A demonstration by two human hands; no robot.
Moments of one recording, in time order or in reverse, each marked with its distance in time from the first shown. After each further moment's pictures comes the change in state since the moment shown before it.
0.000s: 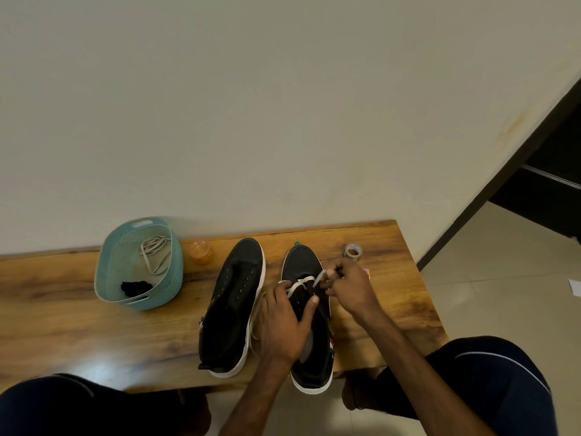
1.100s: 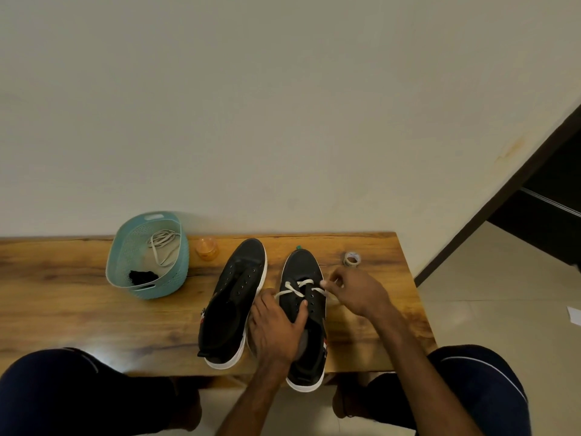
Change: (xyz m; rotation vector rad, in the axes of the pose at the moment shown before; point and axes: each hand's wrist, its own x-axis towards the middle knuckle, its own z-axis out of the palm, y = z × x) left_hand -0.013 0.002 0.007 0.301 0.140 -0.174; right_hand 0.001 -0.006 -0.035 -0.731 -0.201 -0.140
